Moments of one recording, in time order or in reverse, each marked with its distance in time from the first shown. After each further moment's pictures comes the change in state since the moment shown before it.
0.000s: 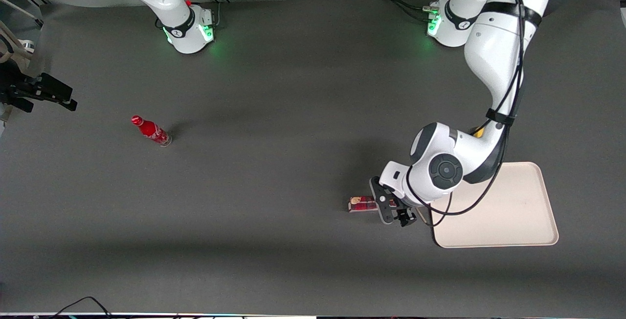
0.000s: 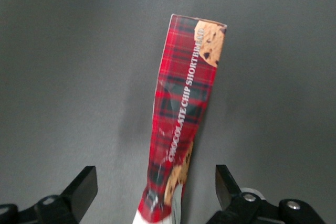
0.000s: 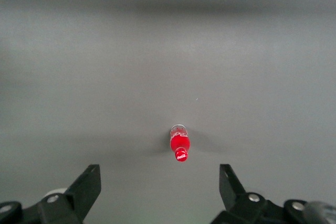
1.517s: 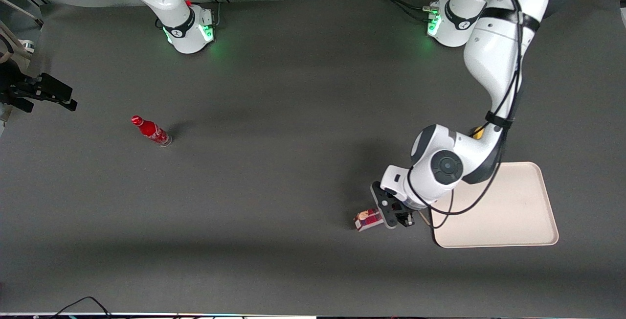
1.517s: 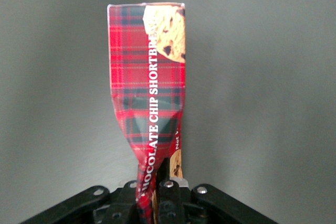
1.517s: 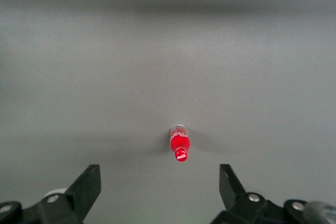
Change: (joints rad) arm 0.019 -0.020 0.003 -0.034 0.010 0.121 -0.078
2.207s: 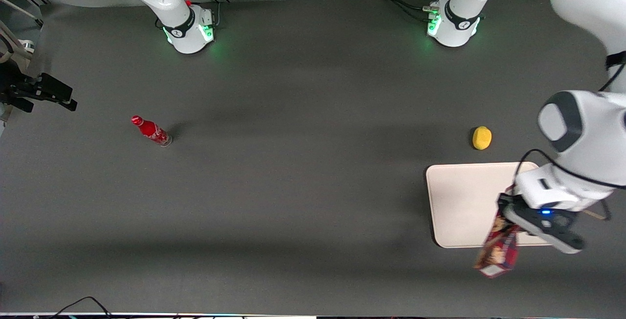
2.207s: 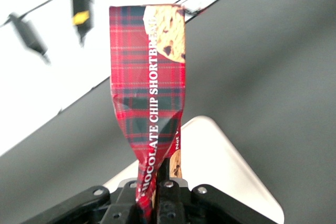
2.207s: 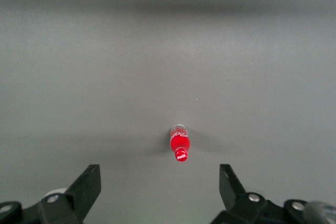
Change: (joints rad) arm 0.134 -0.303 0.221 -0.002 -0.168 -0.157 -0.217
